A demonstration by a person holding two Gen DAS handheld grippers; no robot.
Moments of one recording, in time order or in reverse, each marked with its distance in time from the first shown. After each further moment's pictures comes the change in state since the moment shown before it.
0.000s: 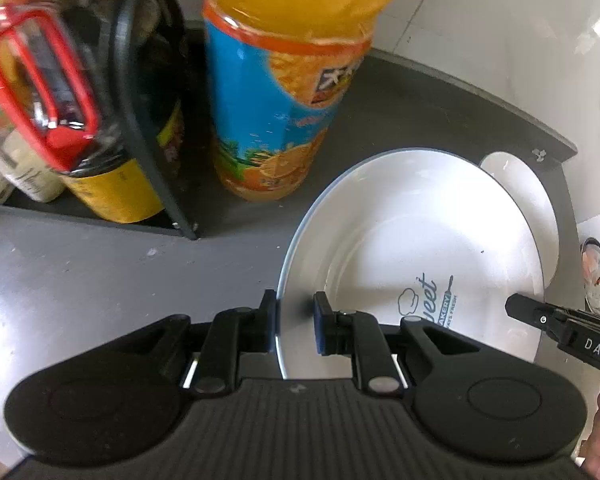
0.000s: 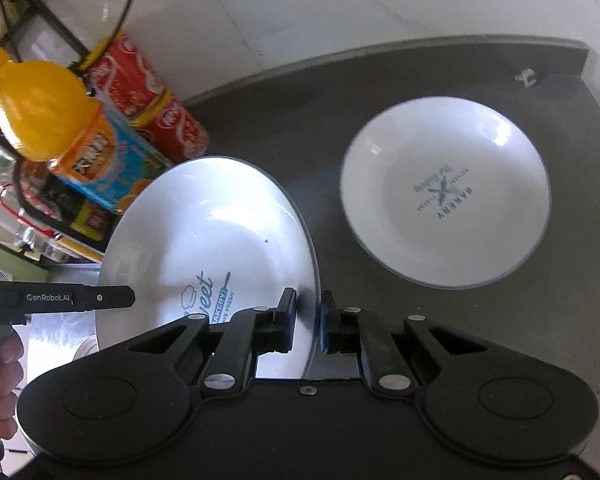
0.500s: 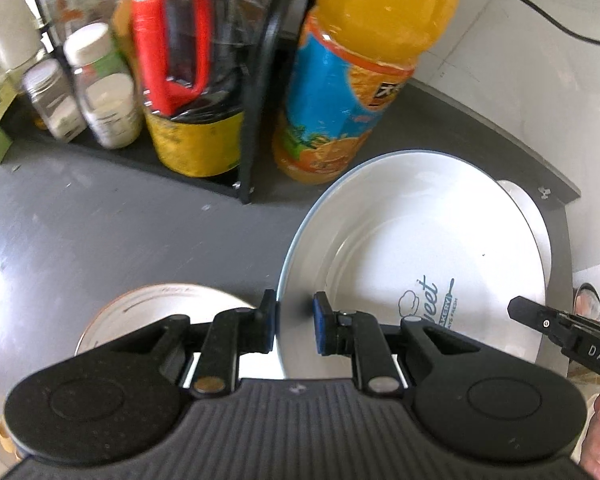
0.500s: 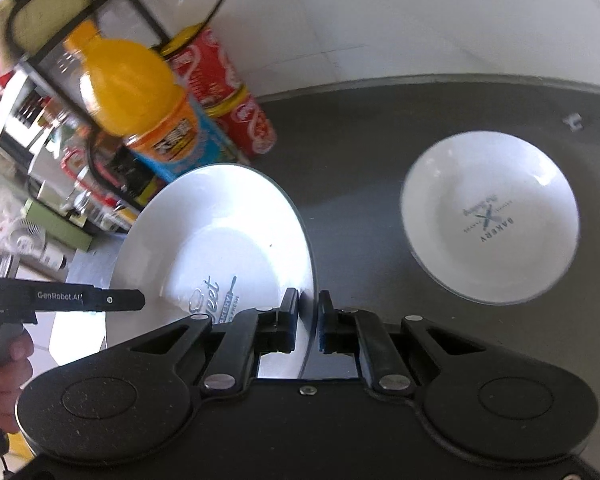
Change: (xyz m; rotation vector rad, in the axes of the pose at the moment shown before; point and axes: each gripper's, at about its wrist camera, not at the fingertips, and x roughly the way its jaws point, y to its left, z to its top) left arm -0.038 0.021 -0.039 -0.170 -0.057 0.028; right arm -0.029 0.026 -0.001 -0.148 0.000 0.104
